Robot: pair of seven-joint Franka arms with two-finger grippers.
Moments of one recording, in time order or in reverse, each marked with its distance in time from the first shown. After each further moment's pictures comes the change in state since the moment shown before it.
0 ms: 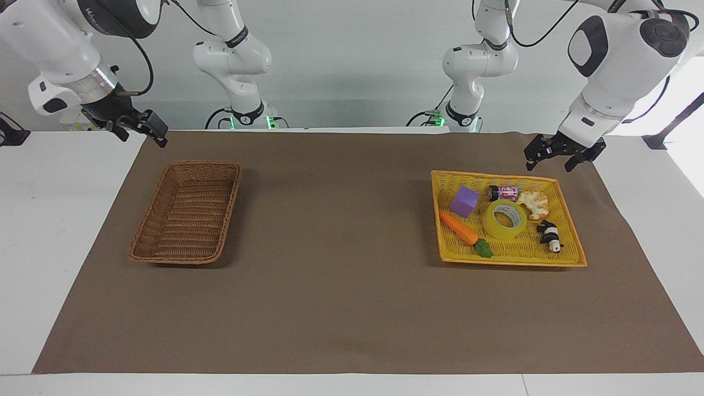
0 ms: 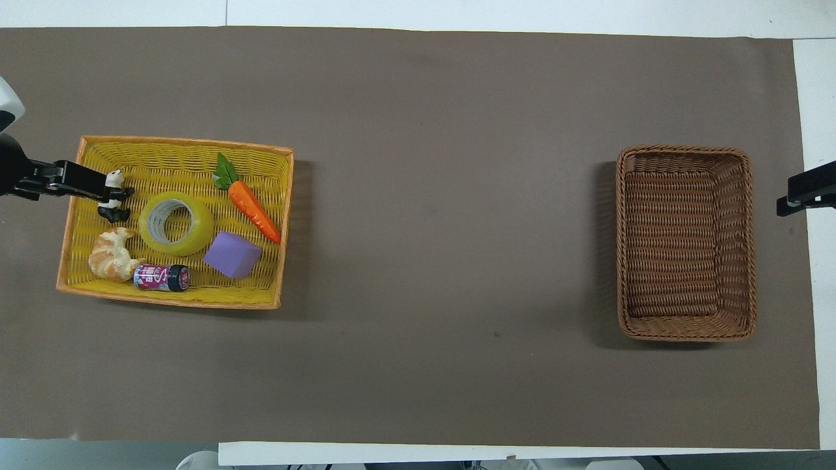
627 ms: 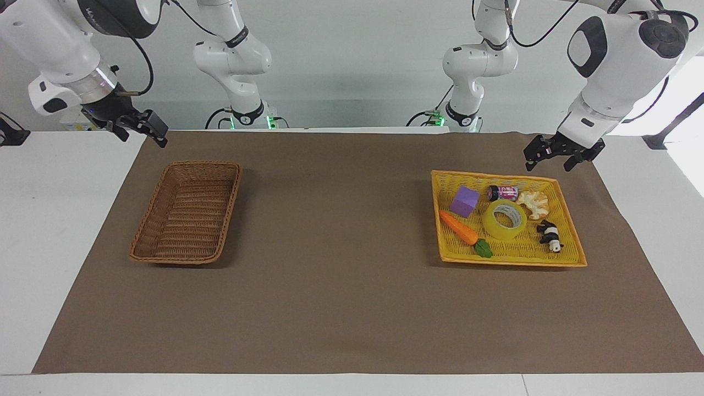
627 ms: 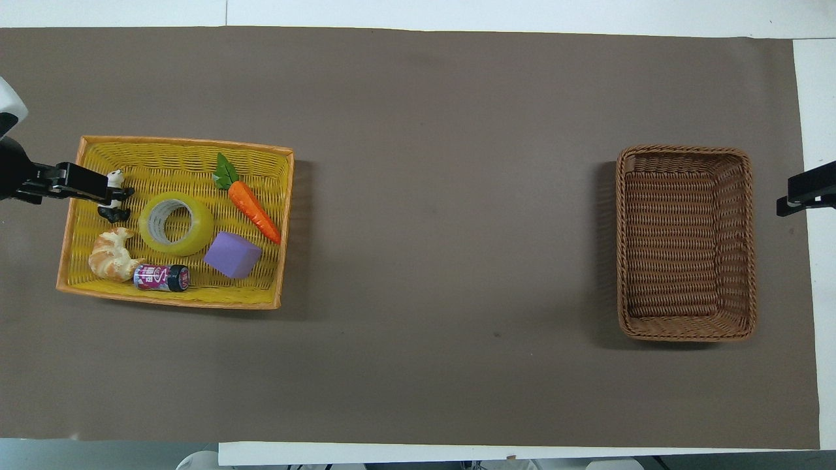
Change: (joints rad) left arm 0.003 -0.017 0.002 -0.062 0.000 0.050 -0.028; right arm 0.000 0.000 0.000 0.000 0.000 0.000 0.000
